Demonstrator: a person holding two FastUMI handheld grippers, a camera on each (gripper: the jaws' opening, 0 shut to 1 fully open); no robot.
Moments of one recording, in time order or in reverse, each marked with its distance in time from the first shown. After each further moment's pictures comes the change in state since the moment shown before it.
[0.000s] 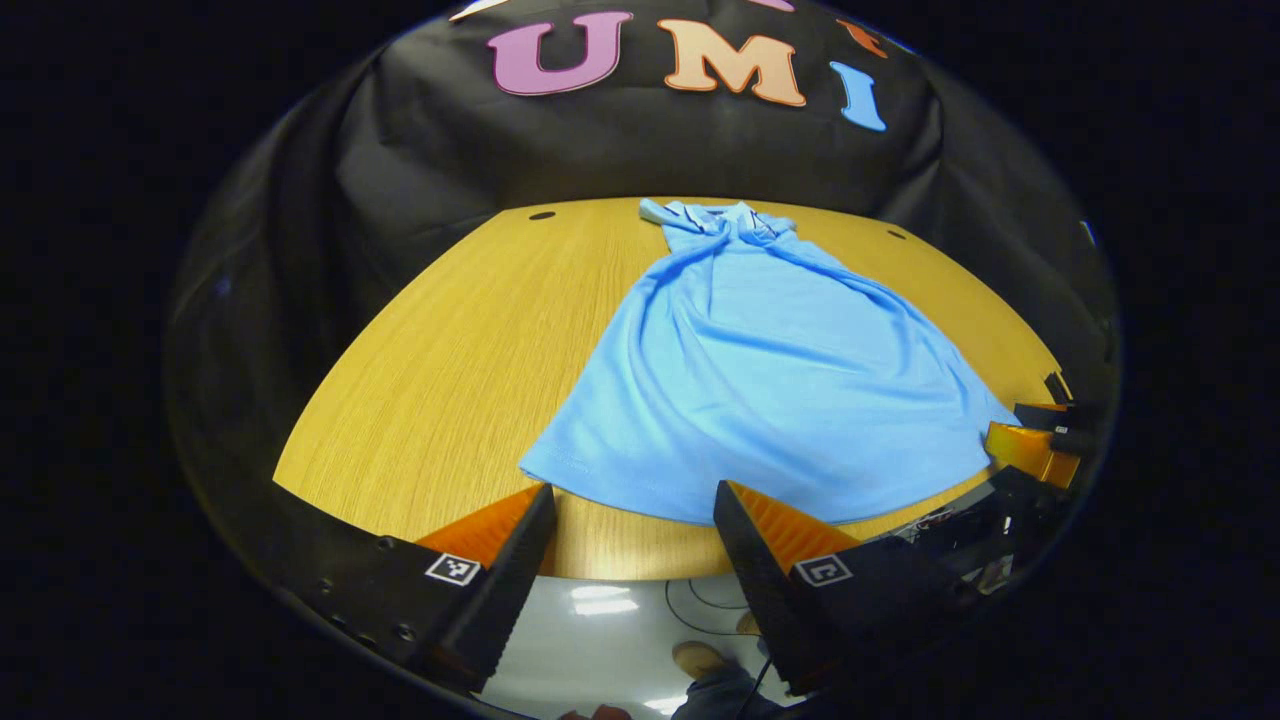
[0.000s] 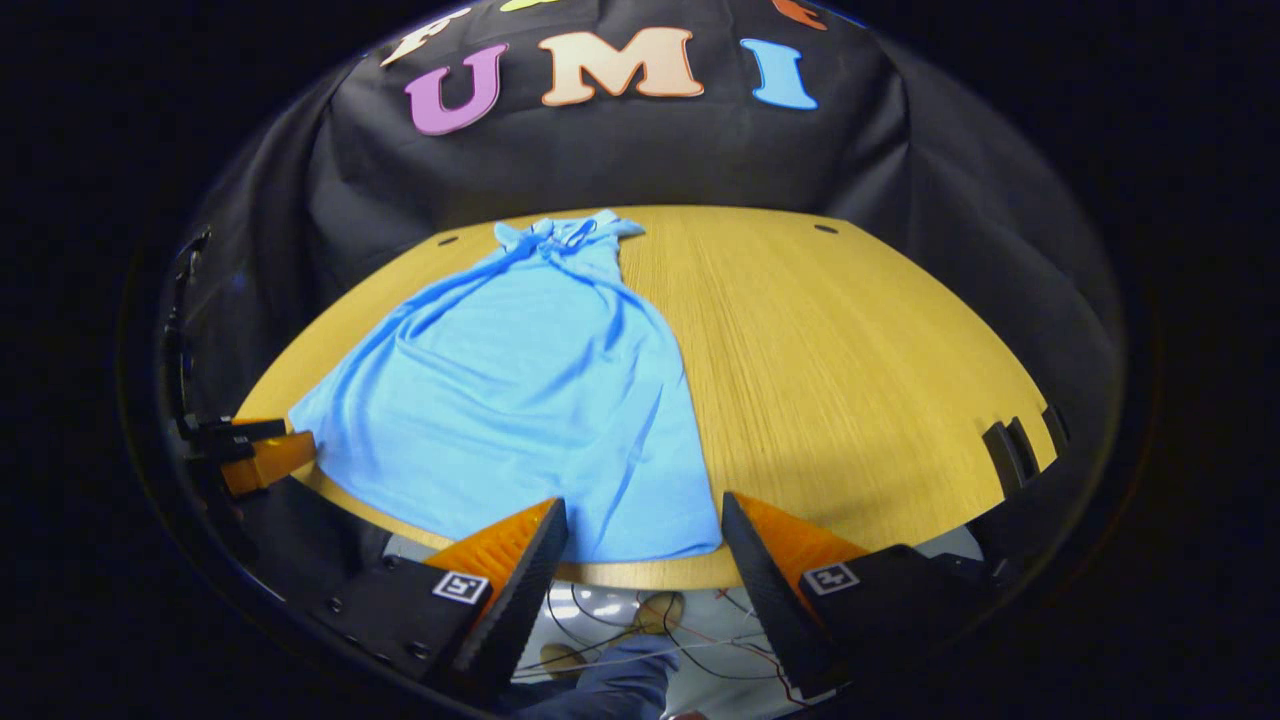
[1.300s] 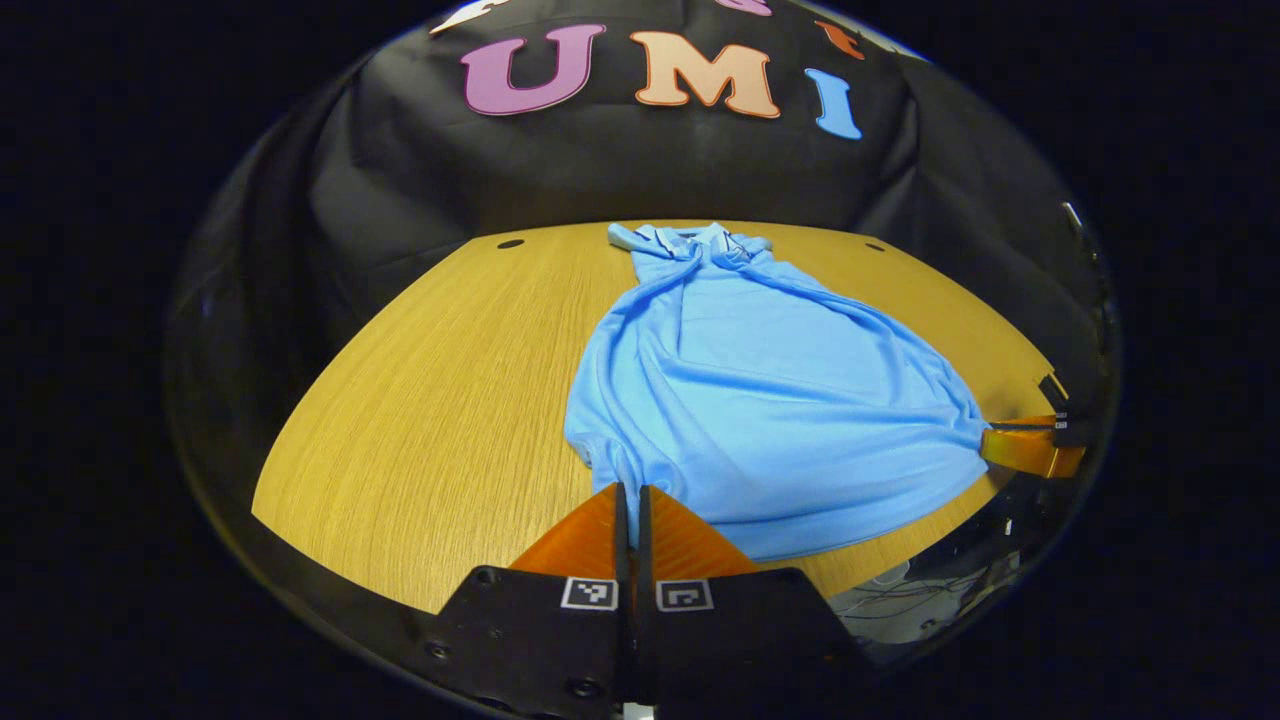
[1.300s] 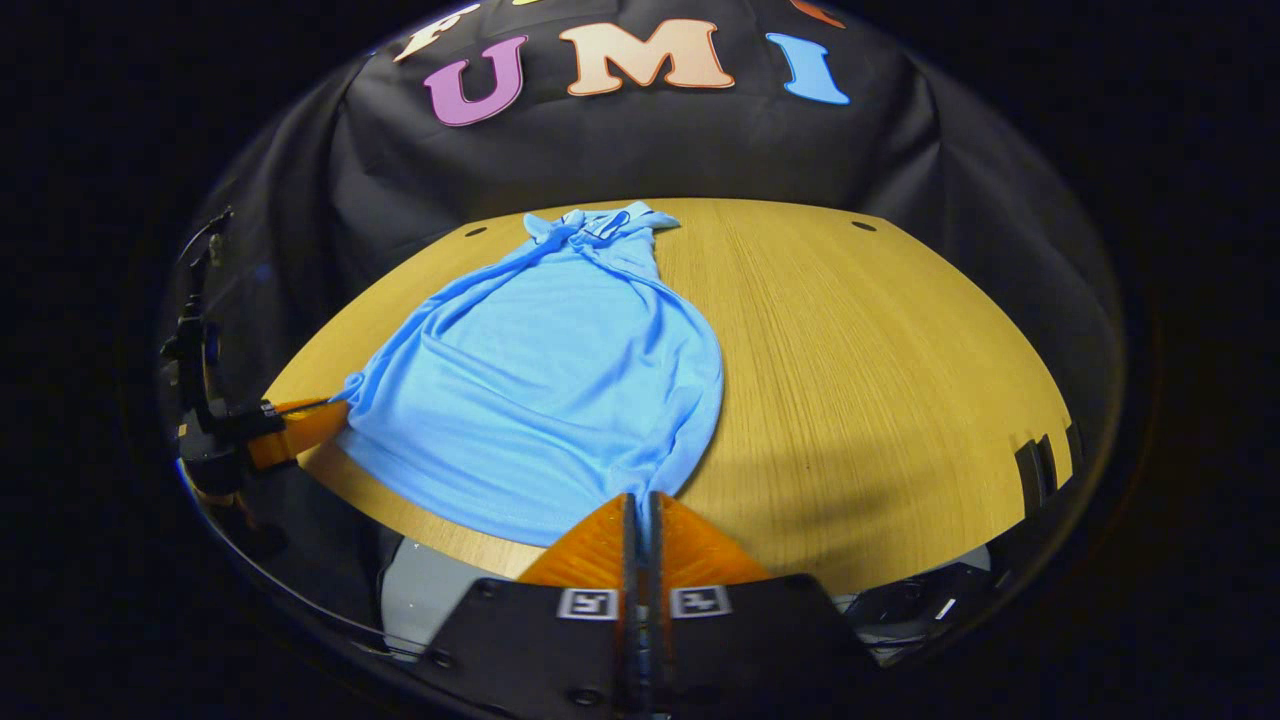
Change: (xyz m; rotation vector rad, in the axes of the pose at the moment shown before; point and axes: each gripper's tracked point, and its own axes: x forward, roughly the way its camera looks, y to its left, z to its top) left arm 0.035 -0.019 0.024 0.013 -0.055 -0.016; right arm 0.013 0.023 0.004 -0.004 0.046 0.099
